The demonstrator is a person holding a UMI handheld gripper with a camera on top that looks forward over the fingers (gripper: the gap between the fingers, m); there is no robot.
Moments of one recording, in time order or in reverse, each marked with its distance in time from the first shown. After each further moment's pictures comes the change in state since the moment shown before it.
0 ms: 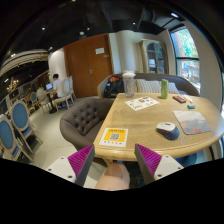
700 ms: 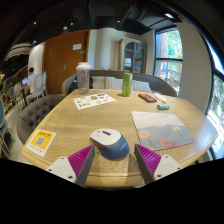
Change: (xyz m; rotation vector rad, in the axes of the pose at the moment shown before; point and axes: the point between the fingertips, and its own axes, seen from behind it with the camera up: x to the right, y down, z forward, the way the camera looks) arm 0.245 -0.003 0.088 -0.005 0.287 -0.038
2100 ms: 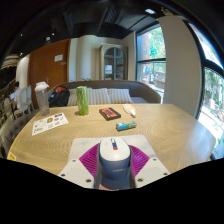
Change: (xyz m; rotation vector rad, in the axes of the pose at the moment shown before) arm 0.214 -0.081 0.078 0.086 0.109 0.099
